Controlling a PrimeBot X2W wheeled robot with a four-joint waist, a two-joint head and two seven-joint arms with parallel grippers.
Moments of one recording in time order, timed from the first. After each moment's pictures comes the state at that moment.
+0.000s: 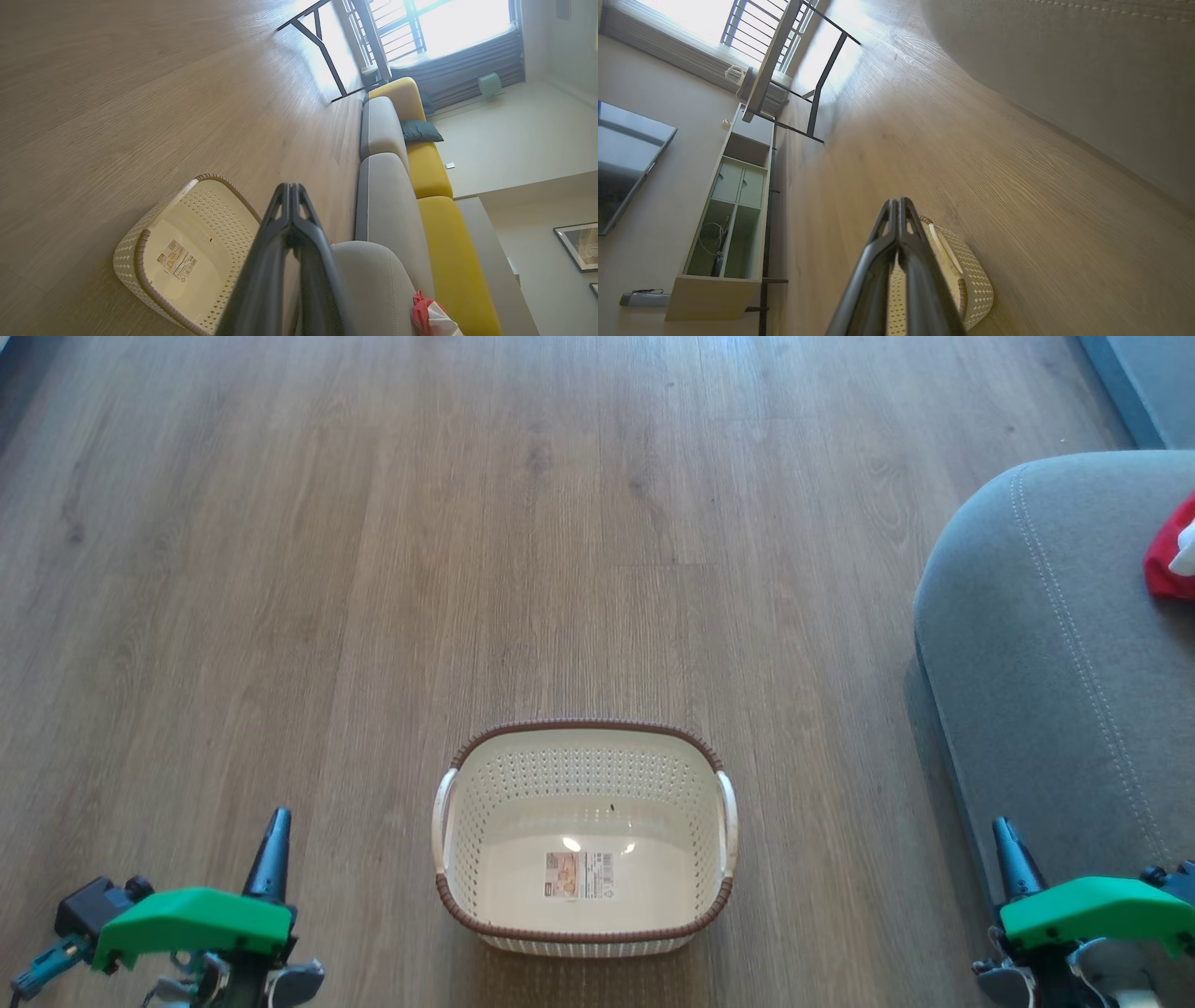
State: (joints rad) left arm -0.01 0.11 -0.02 0.34 -1.20 -0.08 -0.02; right arm 0.02 -0.06 -0.09 0.28 1.06 0.12 -0.02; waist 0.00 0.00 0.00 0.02
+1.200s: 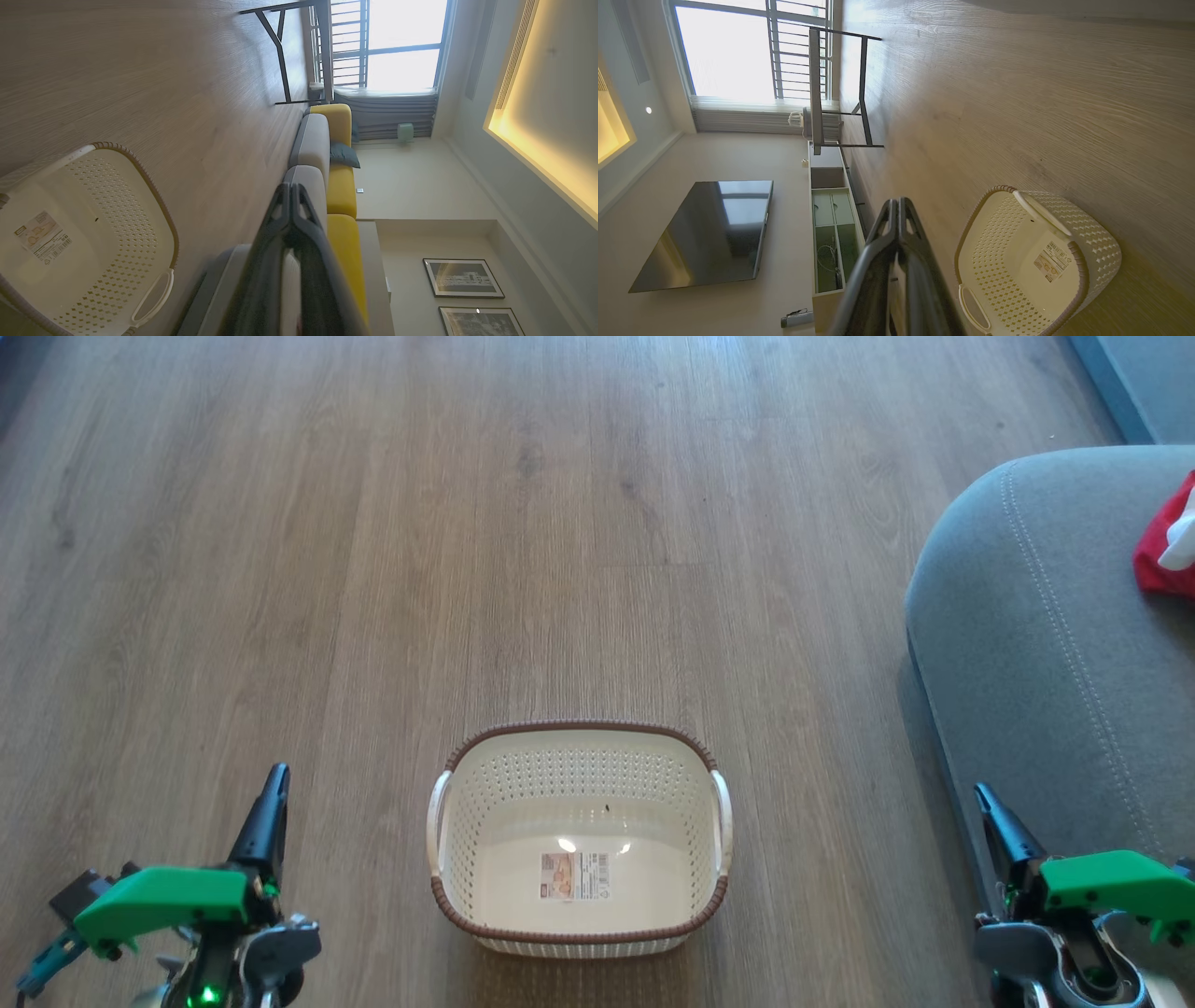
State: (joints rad) left arm -0.05 0.06 0.05 0.29 -1.52 -0.11 0.08; right arm -0.04 -0.05 -0.12 0.28 1.48 0.12 0.08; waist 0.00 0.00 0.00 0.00
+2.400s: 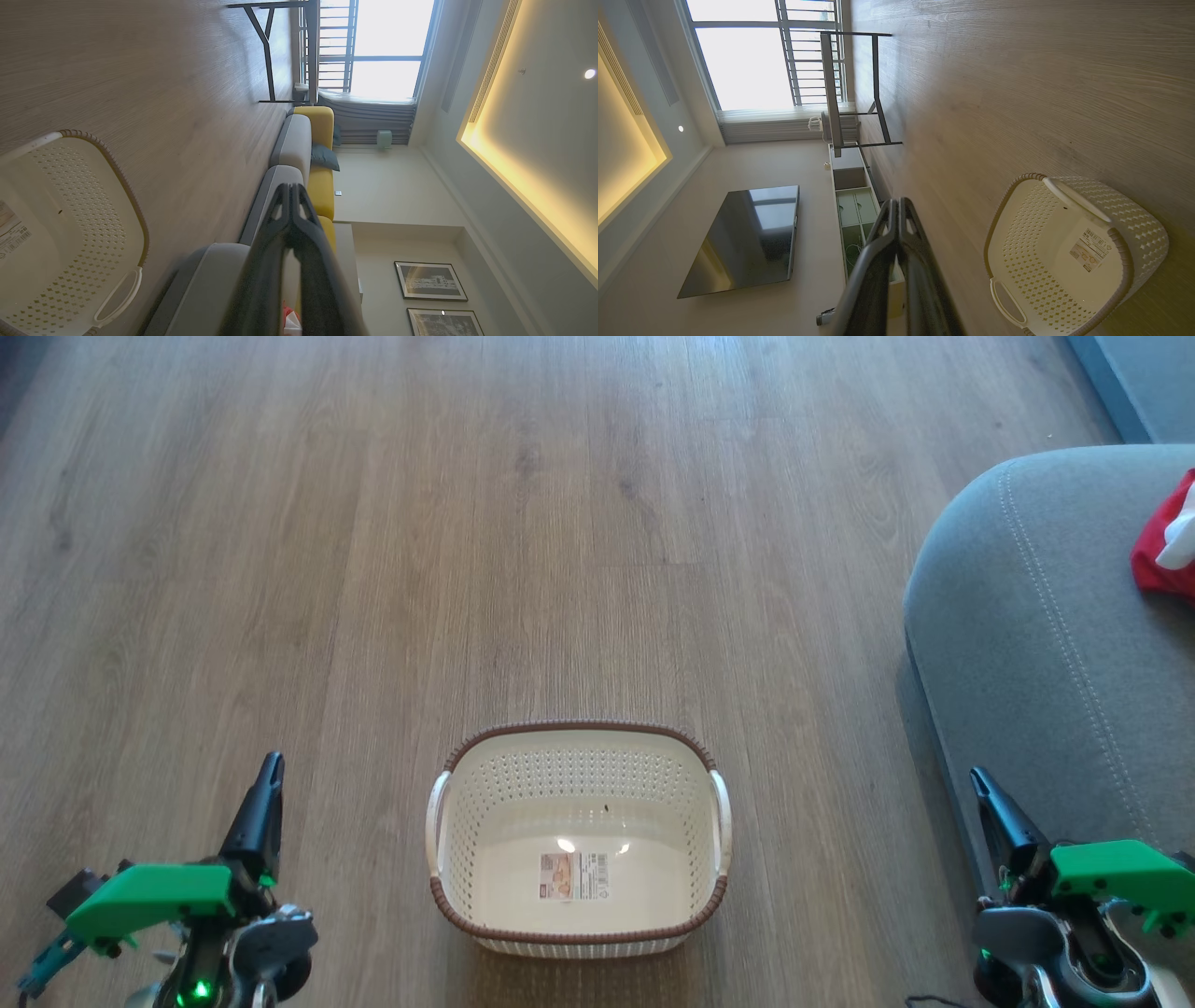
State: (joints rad) left arm -0.05 0.05 0.08 0.28 -1.60 -0.12 0.11; right arm -0.06 -0.04 -0.13 0.28 1.60 0.12 0.10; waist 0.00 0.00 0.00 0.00
